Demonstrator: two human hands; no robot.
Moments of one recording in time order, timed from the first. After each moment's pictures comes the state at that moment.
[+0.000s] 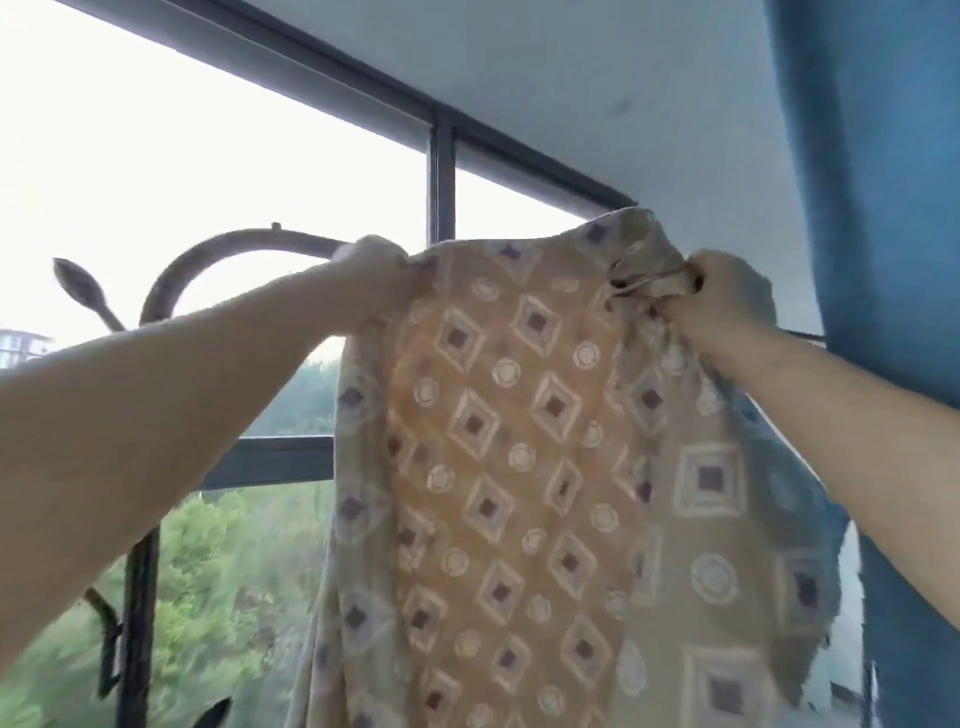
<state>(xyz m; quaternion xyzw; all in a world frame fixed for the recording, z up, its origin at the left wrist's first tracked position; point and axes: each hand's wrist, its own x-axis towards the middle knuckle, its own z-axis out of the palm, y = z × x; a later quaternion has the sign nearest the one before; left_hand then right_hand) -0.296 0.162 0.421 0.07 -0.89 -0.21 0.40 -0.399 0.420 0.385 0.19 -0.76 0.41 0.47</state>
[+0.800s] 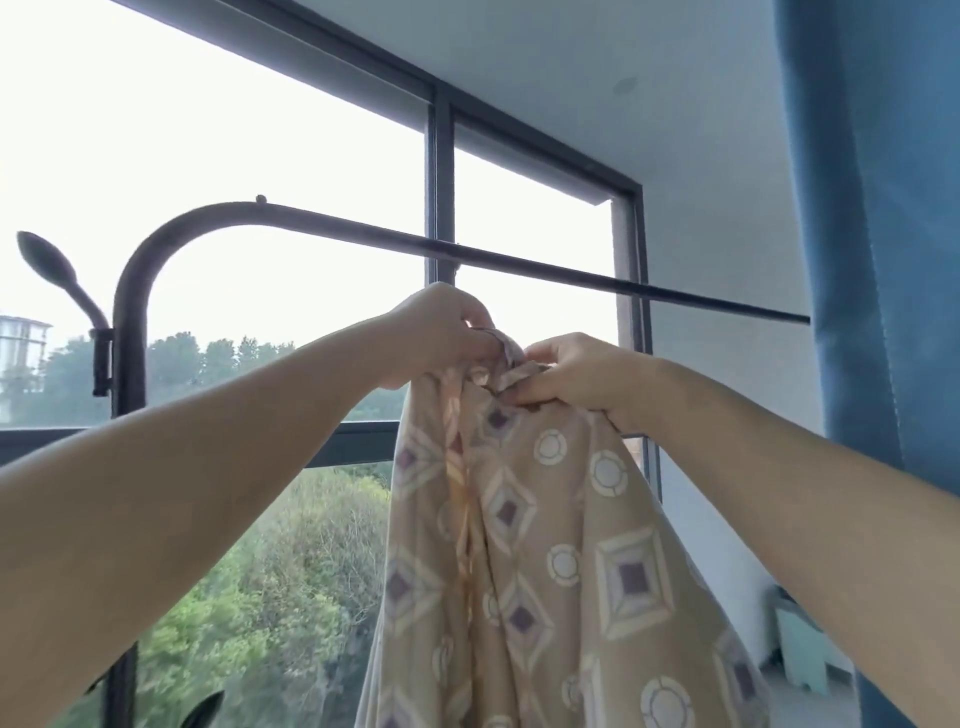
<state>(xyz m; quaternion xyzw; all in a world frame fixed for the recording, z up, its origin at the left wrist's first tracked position) -0.323 0.196 0.381 -0.06 -0.90 -0.24 0.35 -0.371 0.349 0.350 0.41 -0.79 0.46 0.03</state>
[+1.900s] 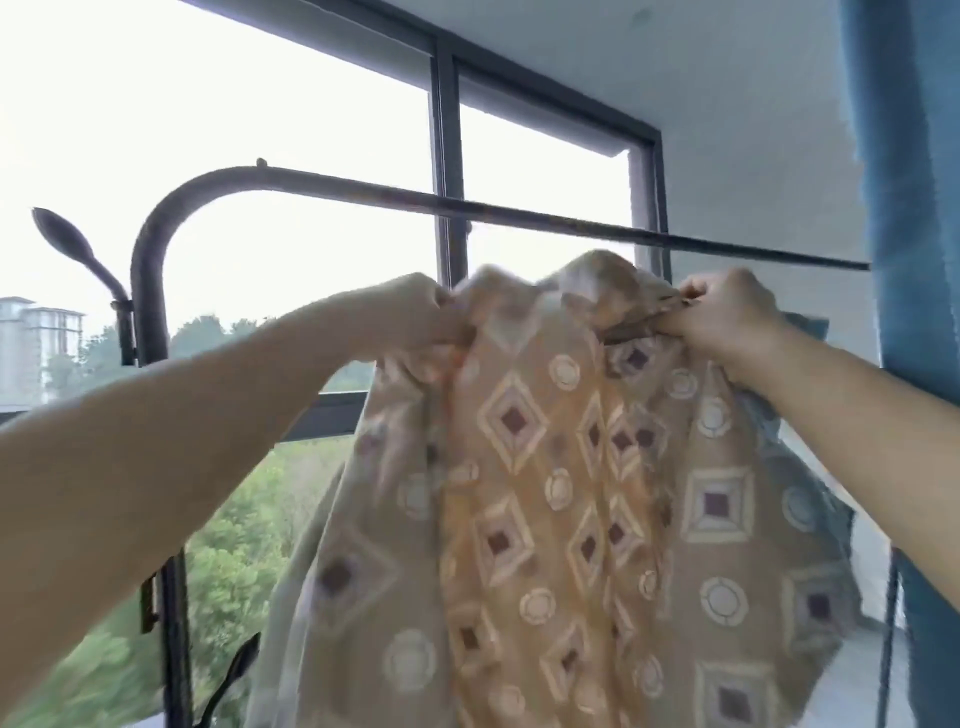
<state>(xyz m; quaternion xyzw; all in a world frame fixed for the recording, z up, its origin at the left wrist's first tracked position) -0.319 0.157 0.369 0.08 -0.94 -0.20 0.28 -0.418 0.406 0.335 0.19 -0.78 0.48 0.35</state>
